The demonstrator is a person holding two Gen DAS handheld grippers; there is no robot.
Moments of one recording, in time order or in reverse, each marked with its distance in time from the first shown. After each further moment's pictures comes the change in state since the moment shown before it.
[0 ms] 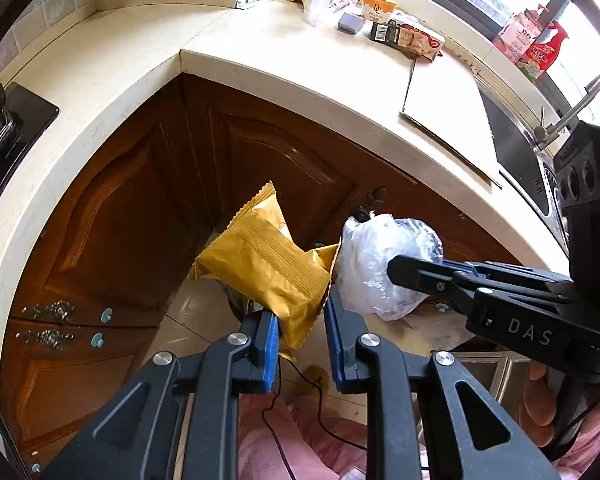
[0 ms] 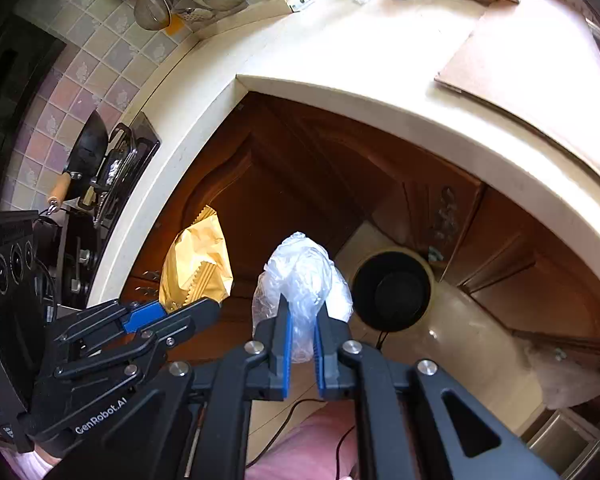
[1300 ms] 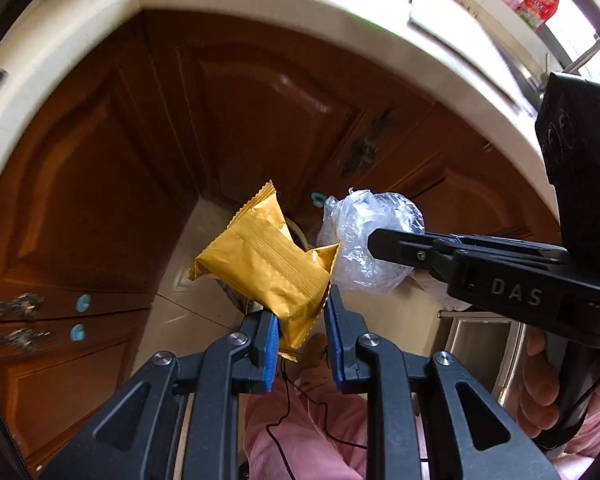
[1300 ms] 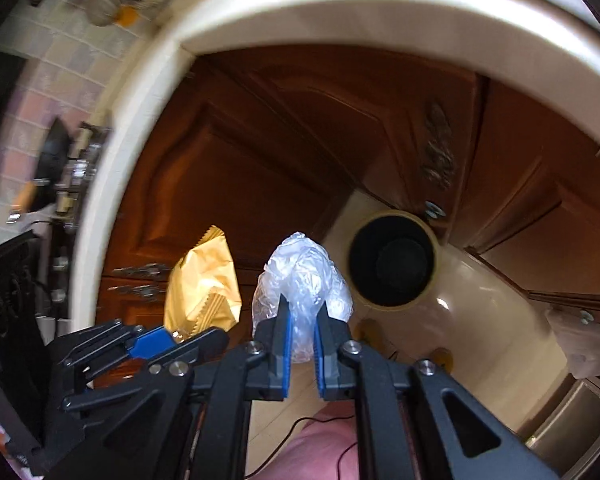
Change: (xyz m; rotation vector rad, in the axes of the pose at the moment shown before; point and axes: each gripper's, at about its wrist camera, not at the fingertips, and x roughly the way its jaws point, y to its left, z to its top) left arm 0.092 0.012 -0.031 0.077 0.147 -0.033; right arm 0.076 -0.046 -0.021 0.114 0.077 -0.028
